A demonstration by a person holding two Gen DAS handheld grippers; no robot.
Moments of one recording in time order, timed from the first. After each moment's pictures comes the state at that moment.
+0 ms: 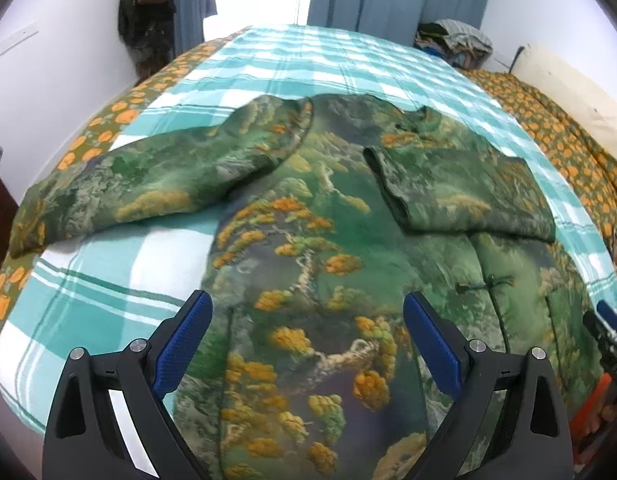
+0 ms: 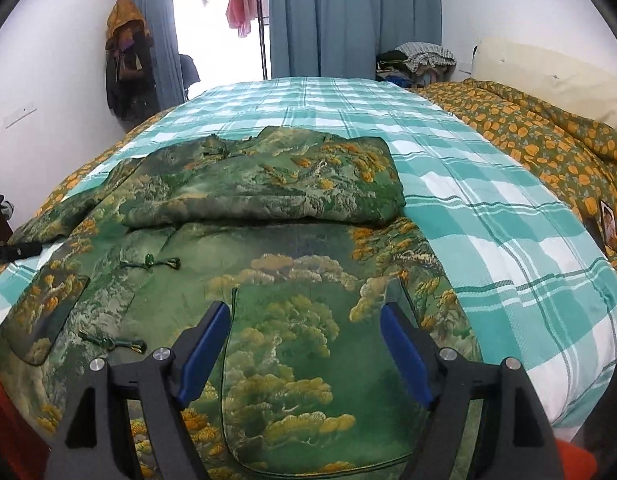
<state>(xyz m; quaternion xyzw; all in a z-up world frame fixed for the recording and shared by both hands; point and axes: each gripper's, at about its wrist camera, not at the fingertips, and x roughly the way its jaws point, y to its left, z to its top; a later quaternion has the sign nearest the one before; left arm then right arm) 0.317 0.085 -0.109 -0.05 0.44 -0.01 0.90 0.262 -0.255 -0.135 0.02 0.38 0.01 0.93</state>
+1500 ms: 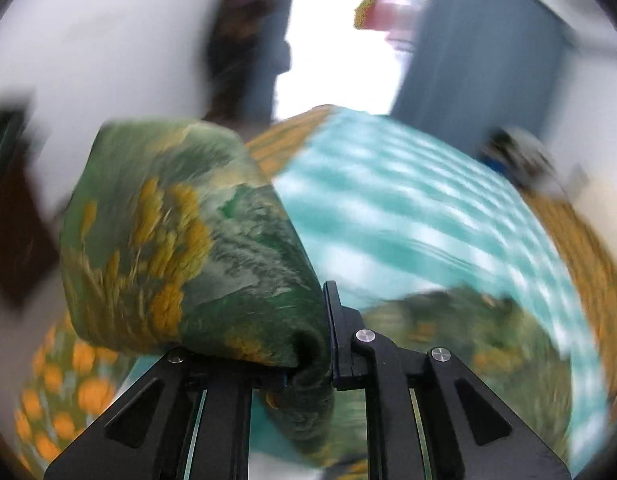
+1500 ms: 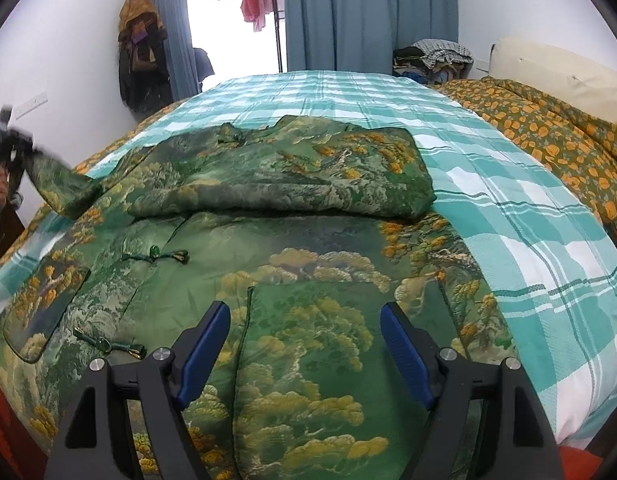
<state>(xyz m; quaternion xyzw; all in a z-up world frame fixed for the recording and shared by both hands) 0.462 0.213 -0.010 -0.10 0.31 0.07 0.94 0.278 -0.247 -0.150 0.03 0.38 0.04 0.92</state>
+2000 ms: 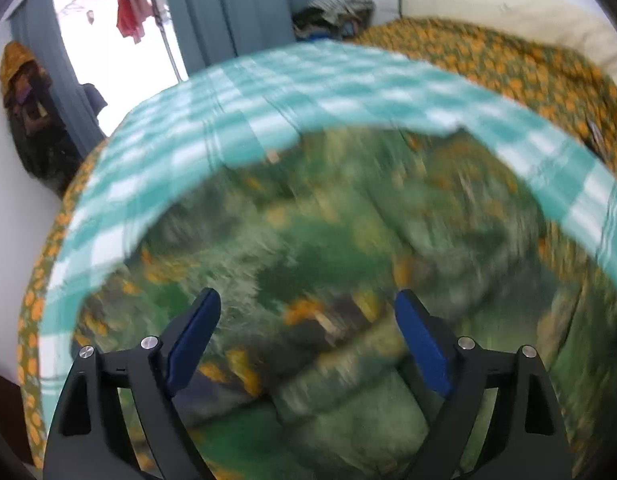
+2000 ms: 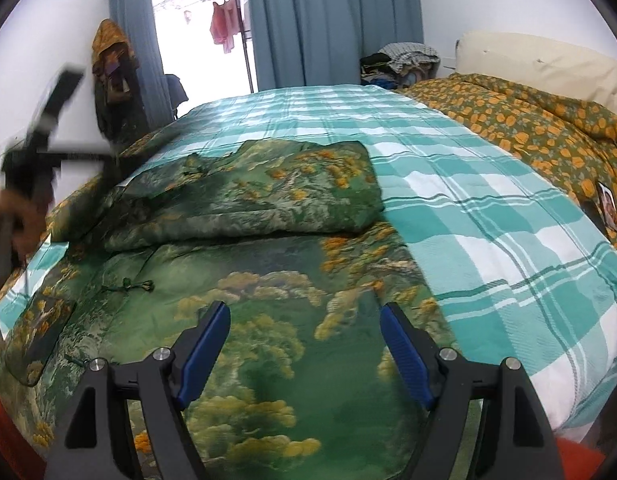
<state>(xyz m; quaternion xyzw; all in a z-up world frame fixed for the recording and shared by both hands) 0.440 -0.060 -0.112 0.15 0.40 -0.16 0.89 0.275 -0.290 -0.141 0.07 0.36 0.00 0.93</state>
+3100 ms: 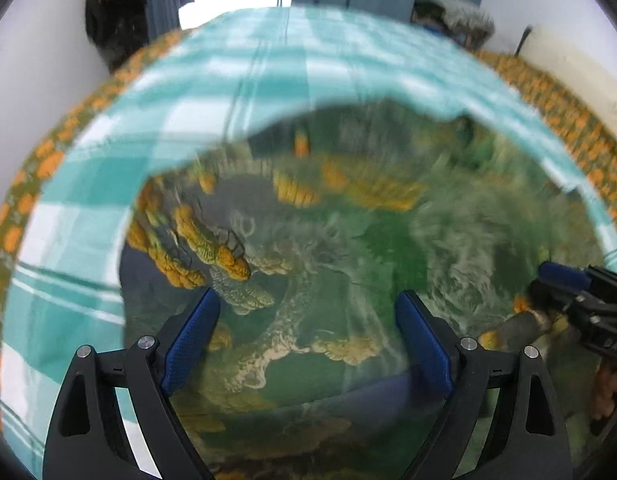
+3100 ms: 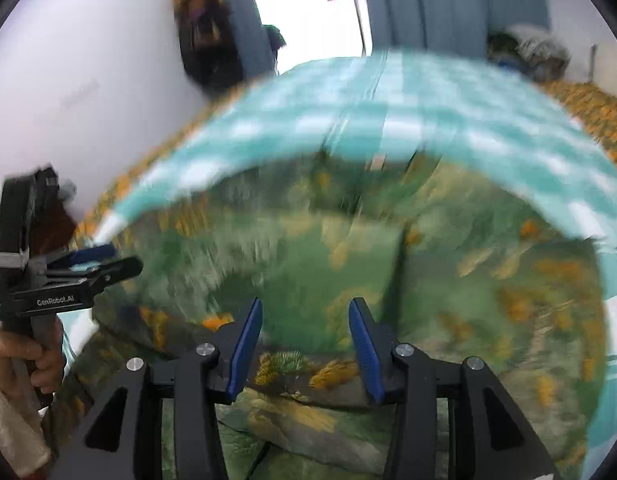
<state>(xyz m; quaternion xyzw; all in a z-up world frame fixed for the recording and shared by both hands) 0.495 0.084 -0.174 -0.02 0.48 -0.04 0.87 0.516 -0.125 -0.176 0.02 0.49 0.19 0.85</state>
